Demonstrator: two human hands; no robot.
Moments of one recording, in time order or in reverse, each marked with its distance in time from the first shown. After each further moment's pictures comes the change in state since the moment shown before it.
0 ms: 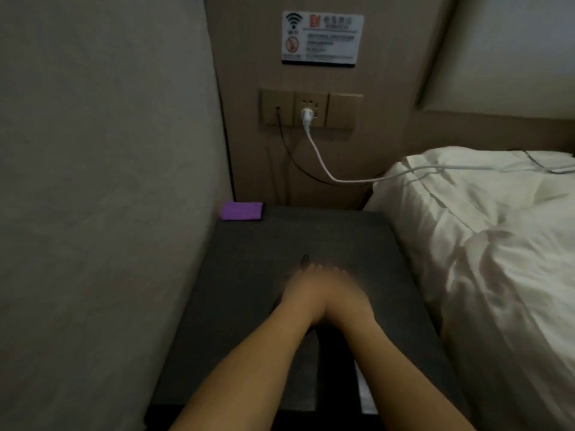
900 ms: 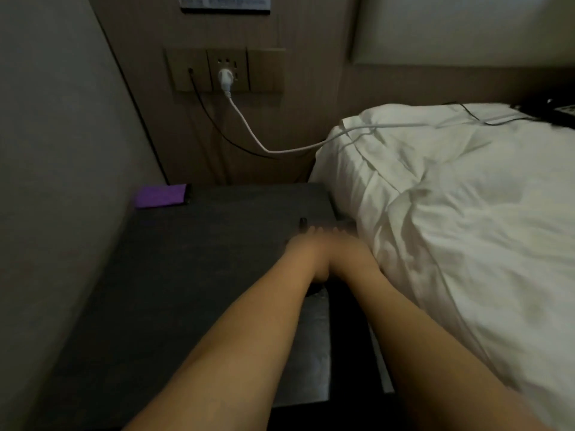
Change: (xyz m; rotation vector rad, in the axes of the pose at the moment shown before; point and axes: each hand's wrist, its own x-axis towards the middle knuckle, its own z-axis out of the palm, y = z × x) left_hand 0.087 0.116 -0.046 0.053 -0.147 0.093; right_hand 0.020 0.150 -0.016 -0.012 0.036 0.070
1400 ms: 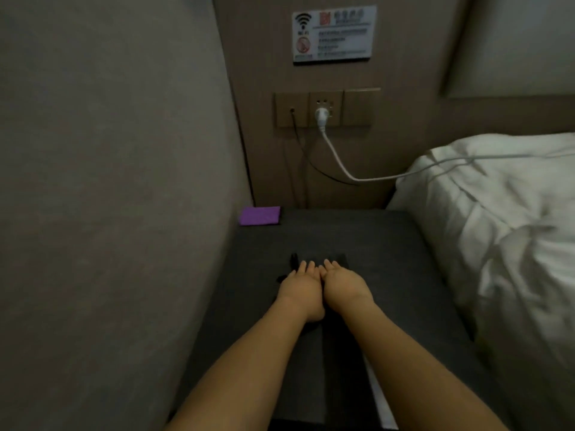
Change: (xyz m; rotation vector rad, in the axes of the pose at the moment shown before) left_hand -0.098 -0.130 0.060 -0.154 0.056 -0.216; right_hand 0.006 -0.166 0.006 -0.004 -0.033 -0.249
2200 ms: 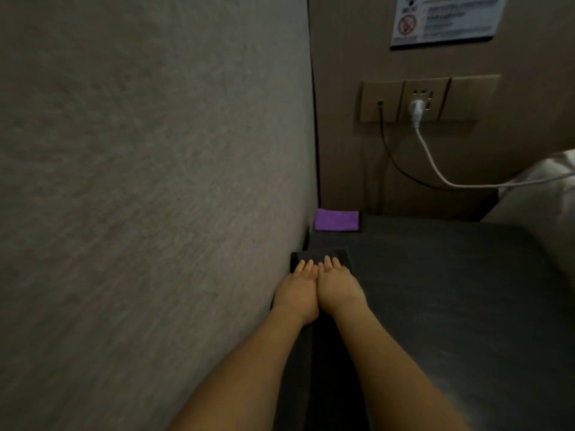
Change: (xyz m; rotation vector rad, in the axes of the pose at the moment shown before) left_hand -0.007 -0.168 0.029 -0.079 0.112 -0.171; right_hand 0.079 -0.157 -0.006 -0.017 0.006 -0.134
